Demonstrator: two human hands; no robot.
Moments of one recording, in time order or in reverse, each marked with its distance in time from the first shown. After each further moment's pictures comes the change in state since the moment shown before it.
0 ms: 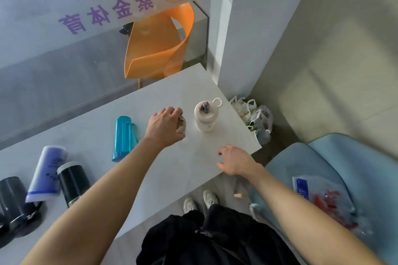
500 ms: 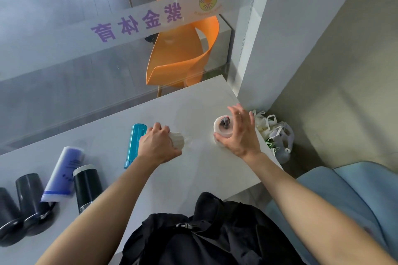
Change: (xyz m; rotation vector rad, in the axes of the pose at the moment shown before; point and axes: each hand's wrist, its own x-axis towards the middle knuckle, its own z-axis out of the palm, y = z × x) left_hand -0.022 -0.058 0.014 0.015 0.025 -0.335; right_hand 0.087 -0.029 -0.060 0.208 0.814 -0.189
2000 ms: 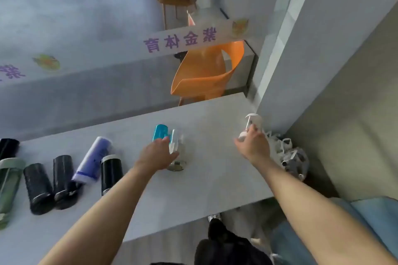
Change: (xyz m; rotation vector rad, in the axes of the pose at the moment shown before) left_hand -0.037 -0.059 -0.002 -0.008 -0.084 -0.111; right_hand 0.020 -0.010 0.018 -0.157 -0.199 0.285
